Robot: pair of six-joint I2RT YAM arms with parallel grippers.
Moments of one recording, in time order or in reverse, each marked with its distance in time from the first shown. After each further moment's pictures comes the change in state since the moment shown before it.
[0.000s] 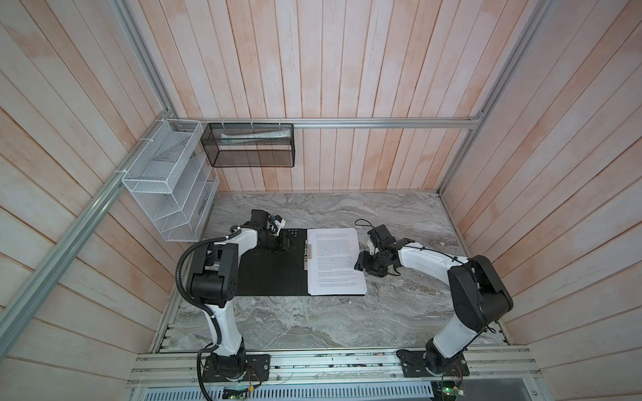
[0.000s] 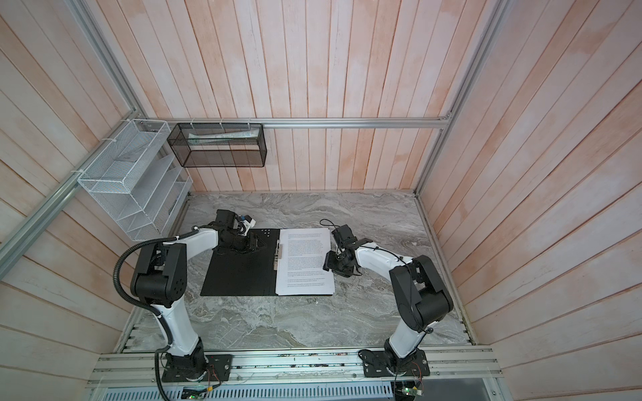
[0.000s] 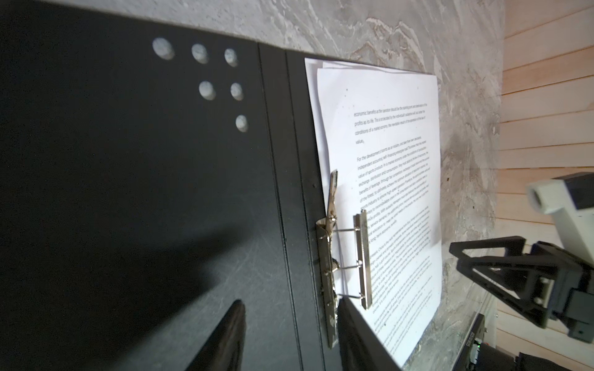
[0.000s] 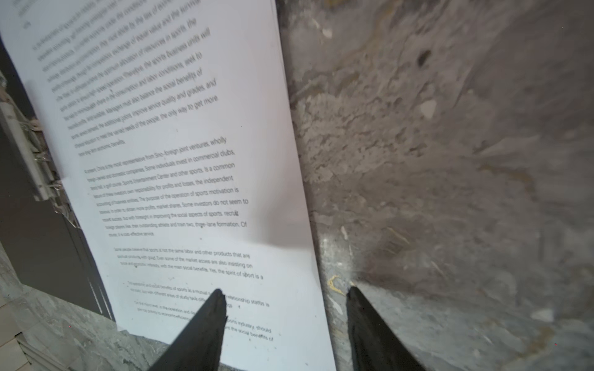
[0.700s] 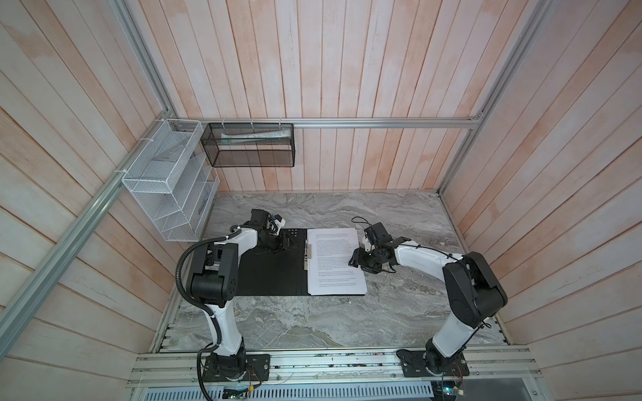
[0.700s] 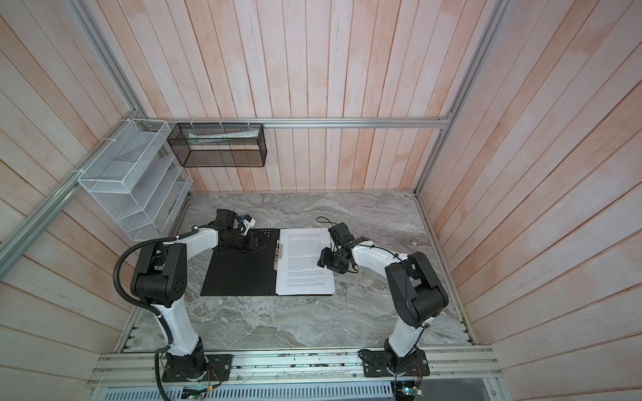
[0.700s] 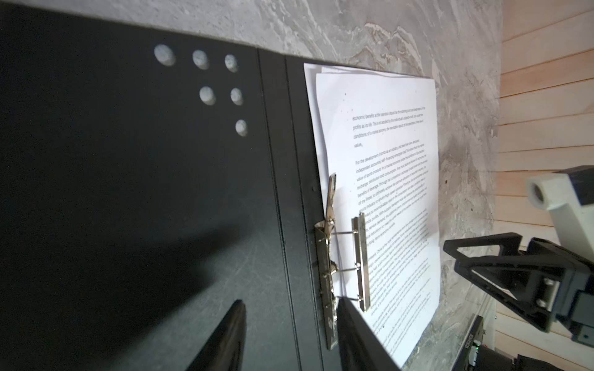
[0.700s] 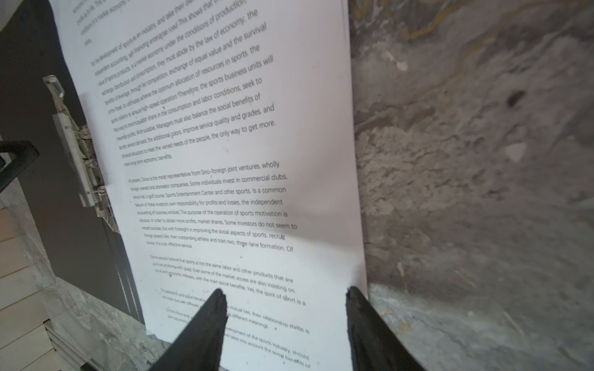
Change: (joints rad) left arm 0.000 0.000 0.002 0.004 0.000 -0.007; right arm 0.017 0.018 0.040 0.069 -0.024 0.012
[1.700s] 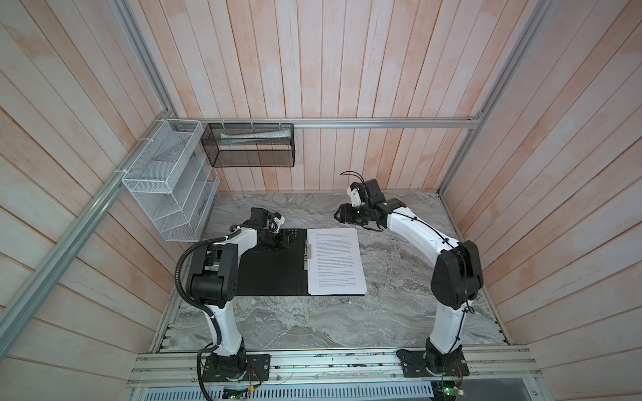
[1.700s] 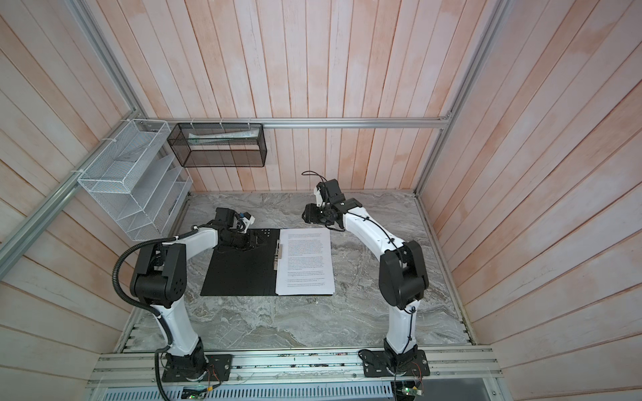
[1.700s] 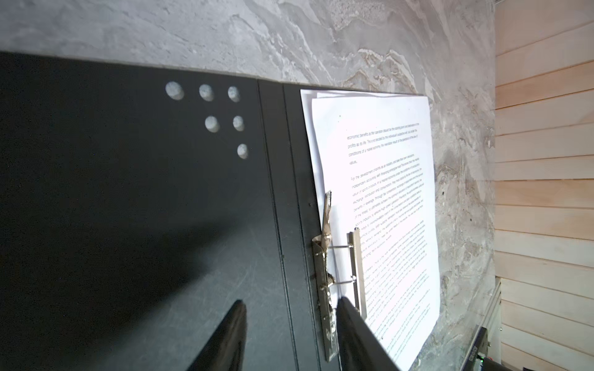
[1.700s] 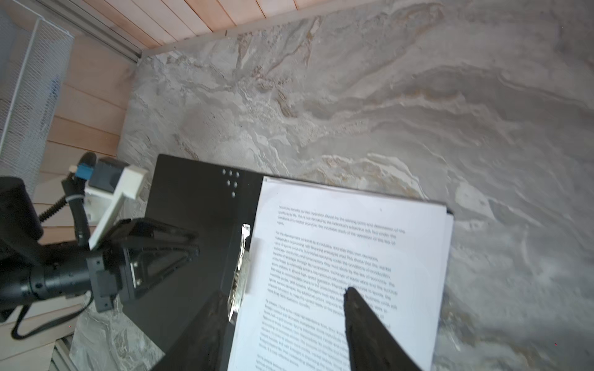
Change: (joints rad) left arm 0.000 -0.004 0.007 0.032 -0.014 -0.016; right arm 0.001 0.156 0.555 -0.110 0.028 -0.203
